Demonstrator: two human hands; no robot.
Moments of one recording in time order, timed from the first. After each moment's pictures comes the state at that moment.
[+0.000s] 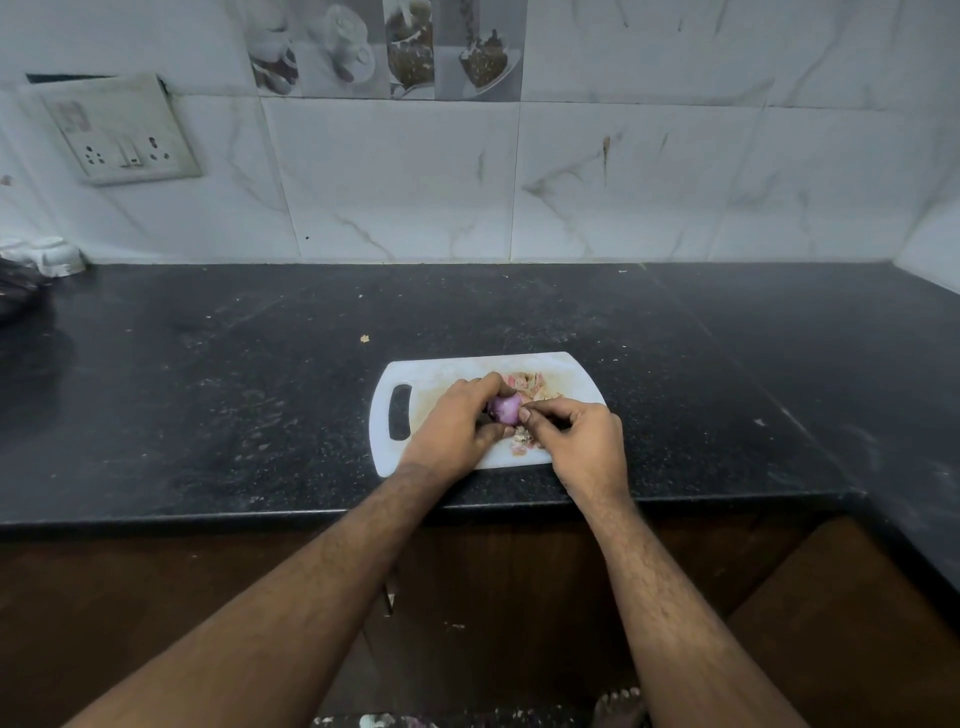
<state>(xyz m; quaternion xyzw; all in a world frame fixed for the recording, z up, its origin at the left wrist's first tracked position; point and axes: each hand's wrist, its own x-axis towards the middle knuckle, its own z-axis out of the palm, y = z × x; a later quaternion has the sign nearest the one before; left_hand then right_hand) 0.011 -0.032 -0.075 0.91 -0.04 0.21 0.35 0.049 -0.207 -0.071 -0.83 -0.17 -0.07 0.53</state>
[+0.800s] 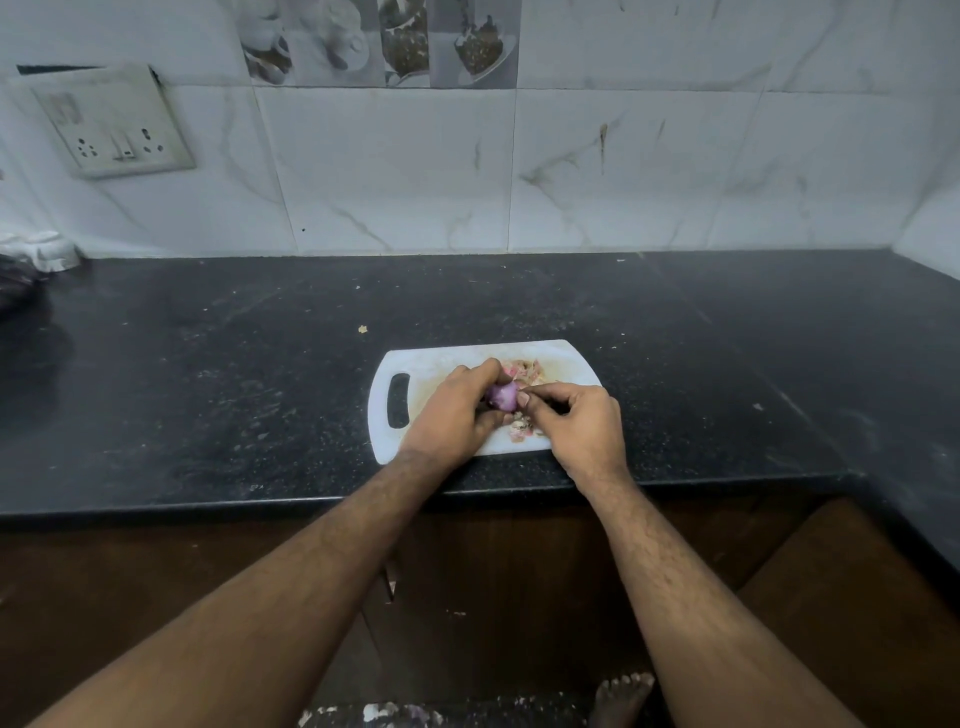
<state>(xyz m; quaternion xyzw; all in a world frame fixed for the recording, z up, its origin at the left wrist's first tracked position) 0.008 -0.035 -0.072 0.92 -0.03 0.21 0.34 0.054 -0.206 -0.071 -0.83 -0.17 -0.06 0.53</state>
